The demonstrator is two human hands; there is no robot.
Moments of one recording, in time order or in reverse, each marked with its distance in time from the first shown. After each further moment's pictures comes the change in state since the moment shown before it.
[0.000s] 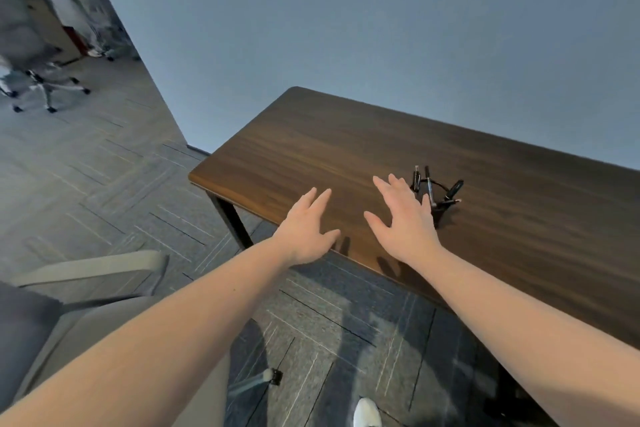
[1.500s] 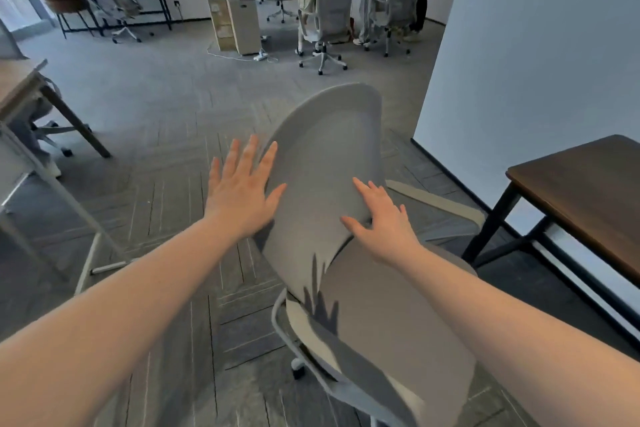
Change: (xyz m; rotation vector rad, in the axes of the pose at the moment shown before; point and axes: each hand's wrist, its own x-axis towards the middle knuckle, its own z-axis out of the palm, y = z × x) left_hand -0.596 -0.462 -0.219 0.423 0.651 -0.701; right_hand -0.294 -0.605 0.218 0.181 -0.447 -0.618
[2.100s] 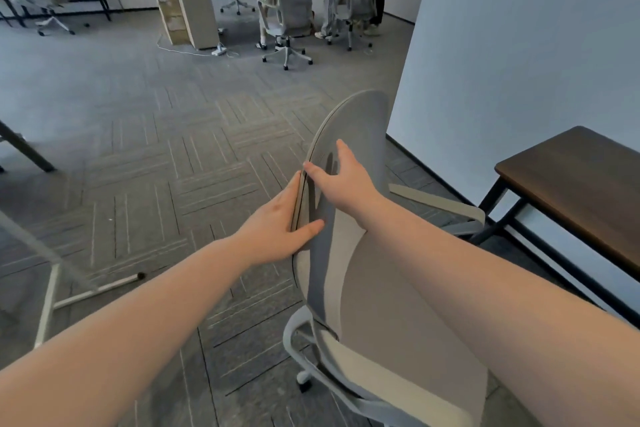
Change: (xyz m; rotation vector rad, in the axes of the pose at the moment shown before) left_hand 0.039 -0.046 0.017 -0.617 -0.352 0.295; right_hand 0.098 -0.123 0.020 0.413 0.089 0.190
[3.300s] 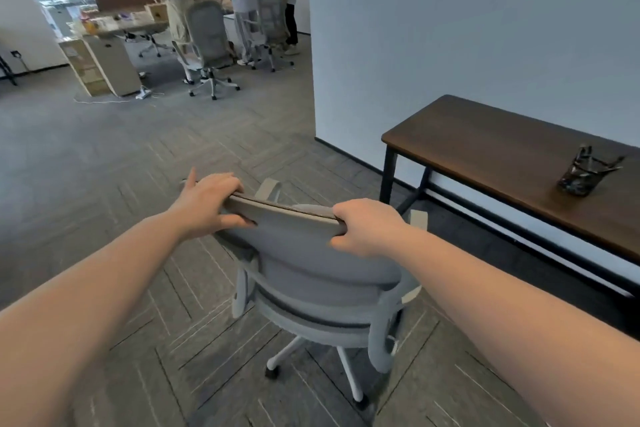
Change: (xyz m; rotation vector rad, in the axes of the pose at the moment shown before) left_hand -0.046 0.119 0.049 0.571 -0.022 0.197; right_hand -0.248 0.100 -0.173 -0.767 -0.136 -0.051
